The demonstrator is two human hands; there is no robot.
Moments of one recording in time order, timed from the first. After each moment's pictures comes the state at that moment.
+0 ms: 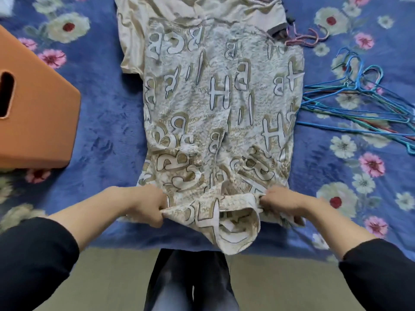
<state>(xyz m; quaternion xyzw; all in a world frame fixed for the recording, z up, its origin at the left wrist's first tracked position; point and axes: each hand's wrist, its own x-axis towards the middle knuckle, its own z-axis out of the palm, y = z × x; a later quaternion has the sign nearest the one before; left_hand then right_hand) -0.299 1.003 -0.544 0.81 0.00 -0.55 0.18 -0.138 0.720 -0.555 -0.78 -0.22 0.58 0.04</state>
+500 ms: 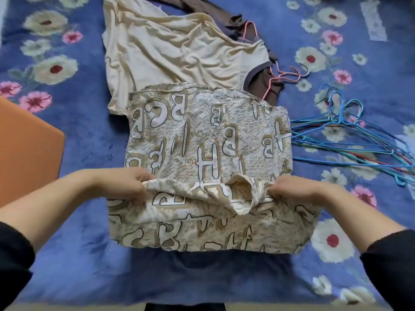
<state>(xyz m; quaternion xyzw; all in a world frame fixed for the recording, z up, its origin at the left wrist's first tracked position) -0.207 1.076 -0.501 0.75 0.16 -0.46 0.44 -0.038 0.755 -0.505 -0.81 -0.20 0.55 0.02</state>
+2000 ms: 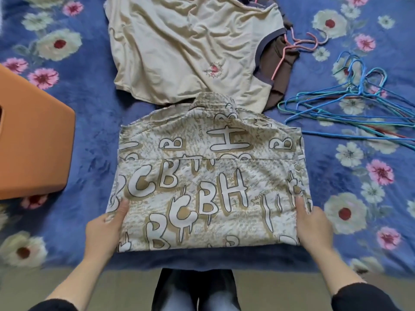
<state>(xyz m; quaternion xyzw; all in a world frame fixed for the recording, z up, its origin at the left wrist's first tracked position) -0.381 1.033 -0.591 0.70 0.59 -0.05 0.40 -0.166 0.665 -0.596 -0.94 0.18 0.24 0.14</state>
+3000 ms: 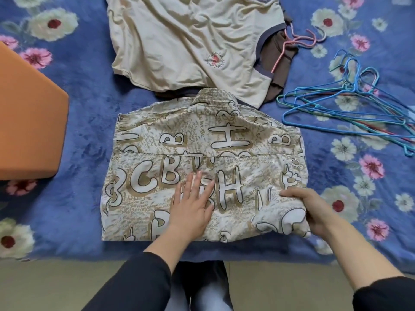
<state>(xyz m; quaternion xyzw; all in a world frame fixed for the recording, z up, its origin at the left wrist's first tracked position) -0.306 0.905 -0.640 0.95 0.13 -0.22 0.16 -0.148 0.693 -0.545 -0.64 0.30 0.47 0.53</state>
